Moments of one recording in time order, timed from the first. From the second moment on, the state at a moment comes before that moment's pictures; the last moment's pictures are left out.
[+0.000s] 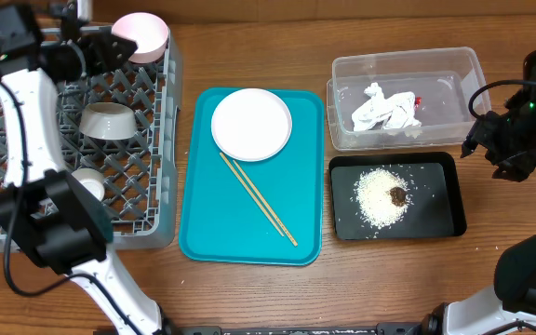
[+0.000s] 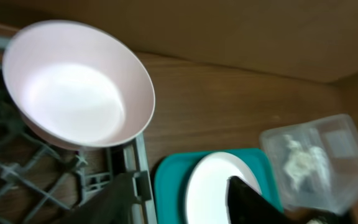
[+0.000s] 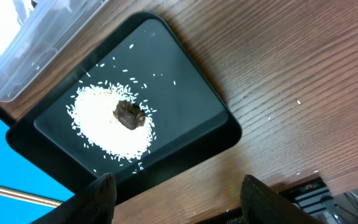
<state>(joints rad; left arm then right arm) 0.32 2.09 2.01 -0.80 0.72 0.01 -0.27 1.76 1.72 -1.58 -0.07 0.33</state>
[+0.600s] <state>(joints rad) -0.03 2.11 2.02 -0.71 -0.19 0.11 -0.27 1.76 1.72 -1.58 -0.07 0.33</state>
